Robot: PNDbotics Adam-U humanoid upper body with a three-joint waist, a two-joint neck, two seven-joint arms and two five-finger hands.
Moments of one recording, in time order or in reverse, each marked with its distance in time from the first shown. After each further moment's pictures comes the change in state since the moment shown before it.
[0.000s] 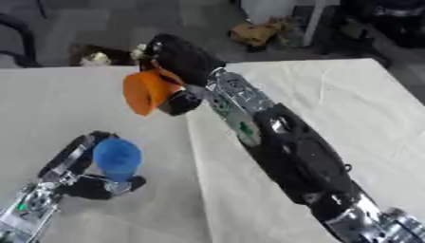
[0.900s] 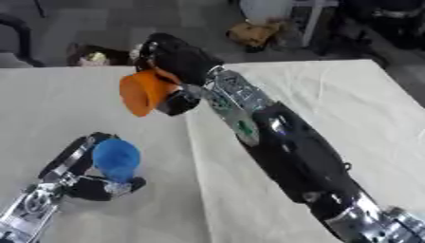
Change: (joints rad) left arm 0.003 0.001 0.000 0.003 0.011 -0.010 -0.006; right arm -0.008 -0.001 0.003 -0.006 0.000 -0.012 0.013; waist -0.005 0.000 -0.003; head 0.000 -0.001
